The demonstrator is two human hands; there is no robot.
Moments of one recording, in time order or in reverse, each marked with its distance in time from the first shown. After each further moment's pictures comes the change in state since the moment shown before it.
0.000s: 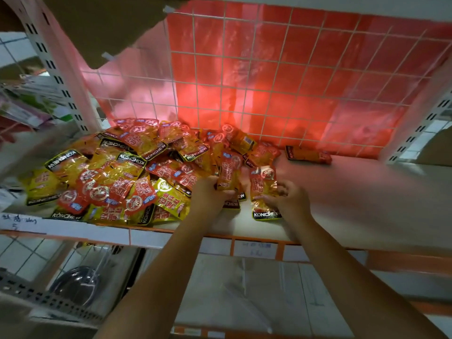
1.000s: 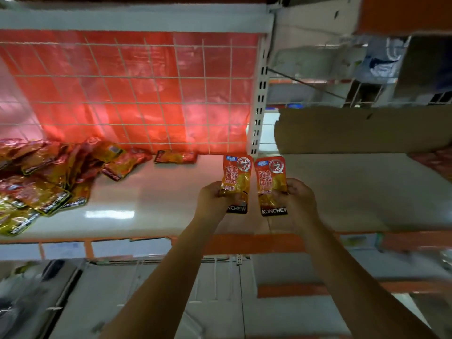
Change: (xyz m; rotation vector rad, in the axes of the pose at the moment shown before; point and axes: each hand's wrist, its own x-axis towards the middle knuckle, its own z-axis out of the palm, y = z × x) left_hand -0.076 0.169 0.342 -0.311 -0.099 0.004; right_hand 0.031 0.061 -0.377 0.187 0.100 -0.115
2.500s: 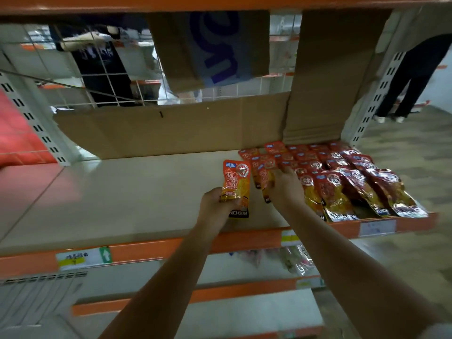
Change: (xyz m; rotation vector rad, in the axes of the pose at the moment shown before) left_hand -0.016 0.020 0.551 0.127 -0.046 -0.019; right_hand 0.190 0.064 -0.507 -1.041 0.035 -0.178
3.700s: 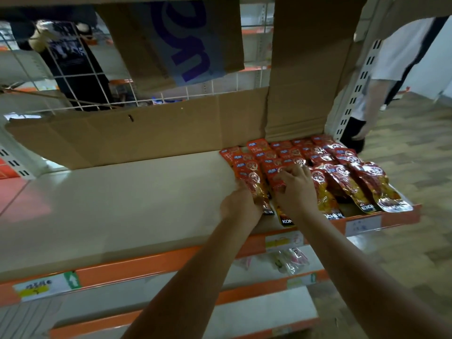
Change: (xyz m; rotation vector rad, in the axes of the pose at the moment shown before) left_hand 0.022 0.019 0.086 0.934 -0.097 0.107; right_hand -0.008 0.048 -0.021 0.011 0.211 -0.078
